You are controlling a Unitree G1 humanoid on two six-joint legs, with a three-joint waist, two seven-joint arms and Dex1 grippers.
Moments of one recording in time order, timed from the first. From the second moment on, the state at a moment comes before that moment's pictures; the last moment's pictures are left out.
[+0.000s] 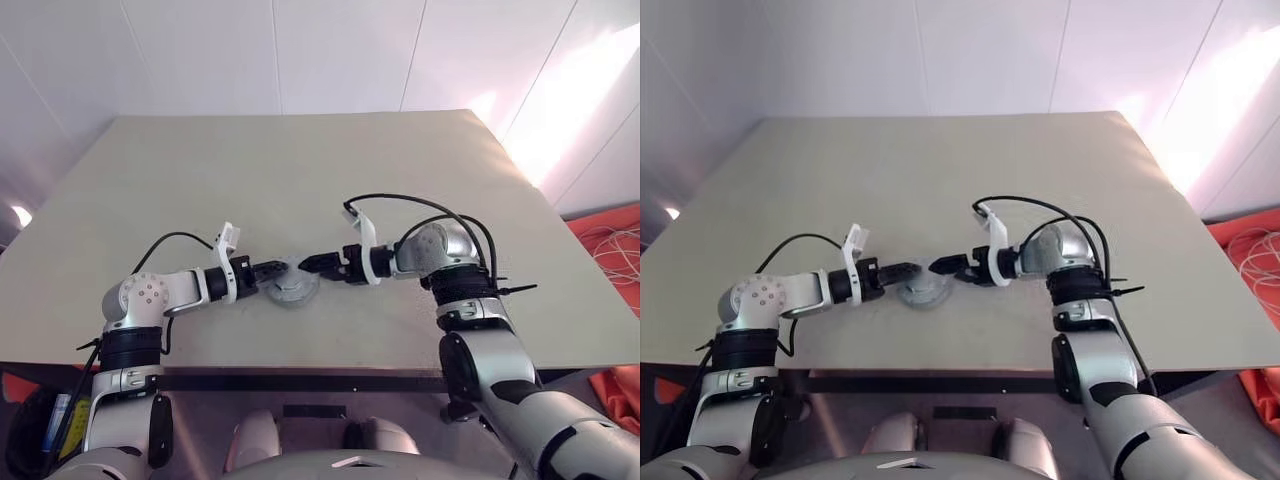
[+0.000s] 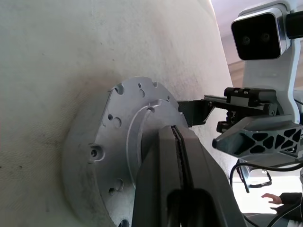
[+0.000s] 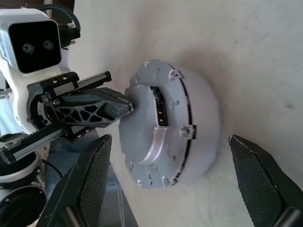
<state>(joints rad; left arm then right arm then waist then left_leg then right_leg) -0.44 0.31 0.28 0.16 -0.90 1.33 -0.44 -0.82 -0.12 -0.09 0.52 0.41 1.44 0.71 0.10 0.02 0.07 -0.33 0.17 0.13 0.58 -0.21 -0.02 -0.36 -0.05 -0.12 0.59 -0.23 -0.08</state>
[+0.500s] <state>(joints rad) -0.45 0.31 0.30 0.16 -0.88 1.30 -0.43 -0.91 -0.03 -0.26 0.61 0.43 1.46 0.58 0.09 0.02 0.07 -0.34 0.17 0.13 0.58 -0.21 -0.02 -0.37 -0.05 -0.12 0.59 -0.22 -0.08</state>
